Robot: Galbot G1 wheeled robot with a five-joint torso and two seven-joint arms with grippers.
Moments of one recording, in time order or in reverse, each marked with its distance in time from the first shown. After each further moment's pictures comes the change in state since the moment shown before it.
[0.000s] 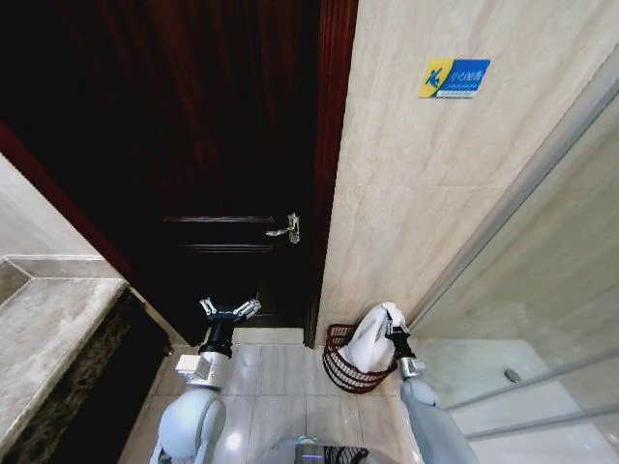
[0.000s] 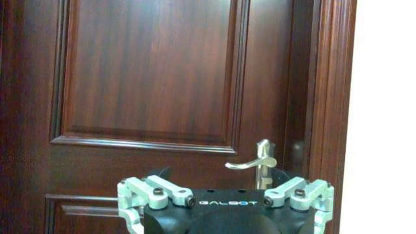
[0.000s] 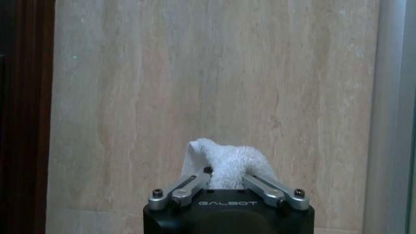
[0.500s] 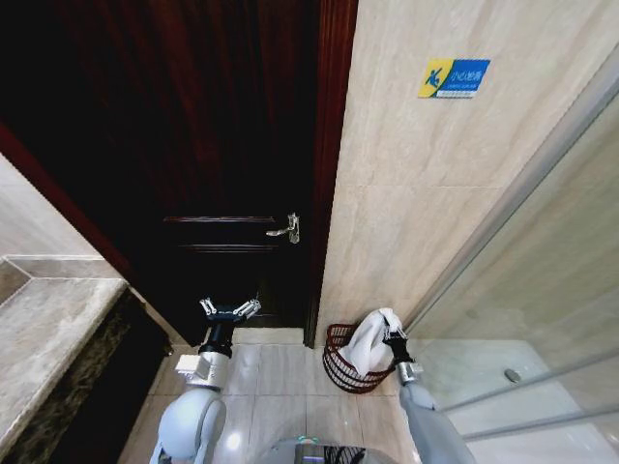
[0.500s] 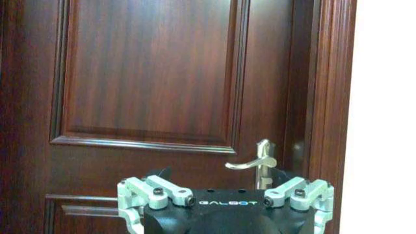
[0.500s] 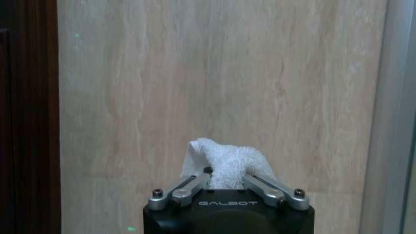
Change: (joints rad) left arm 0.000 0.000 0.000 0.000 0.000 0.000 0.000; right arm 0.020 0.009 0.000 -0.091 -0.012 -0.005 -0.017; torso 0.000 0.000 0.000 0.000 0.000
